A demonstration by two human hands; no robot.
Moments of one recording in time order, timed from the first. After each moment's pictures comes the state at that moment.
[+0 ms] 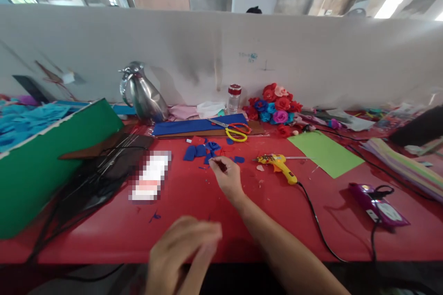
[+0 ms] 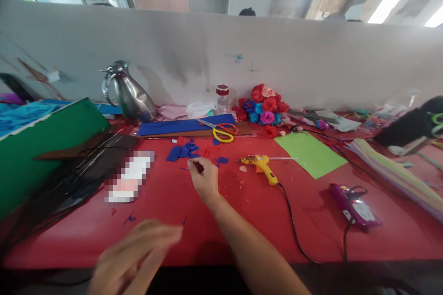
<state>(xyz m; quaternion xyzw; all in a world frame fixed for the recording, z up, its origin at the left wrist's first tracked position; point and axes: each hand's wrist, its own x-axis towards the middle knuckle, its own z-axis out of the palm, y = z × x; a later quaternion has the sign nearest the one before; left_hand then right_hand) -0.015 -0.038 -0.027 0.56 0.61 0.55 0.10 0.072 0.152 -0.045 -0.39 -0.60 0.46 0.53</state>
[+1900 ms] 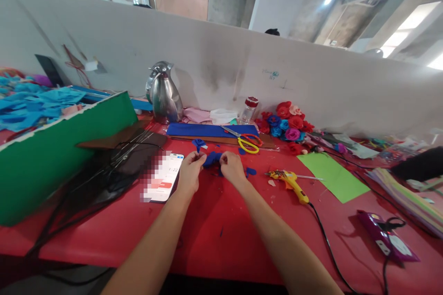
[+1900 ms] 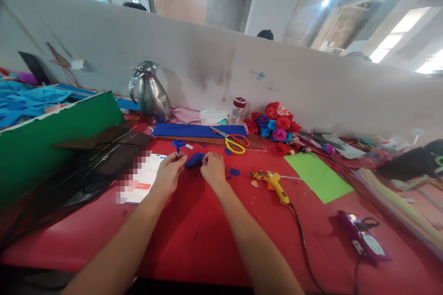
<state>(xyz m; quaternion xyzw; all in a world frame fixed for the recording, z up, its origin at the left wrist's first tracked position) -0.077 0.140 -0.032 0.22 0.51 0.72 0.41 0.039 0.215 -0.053 -0.47 -0.75 0.29 0.35</state>
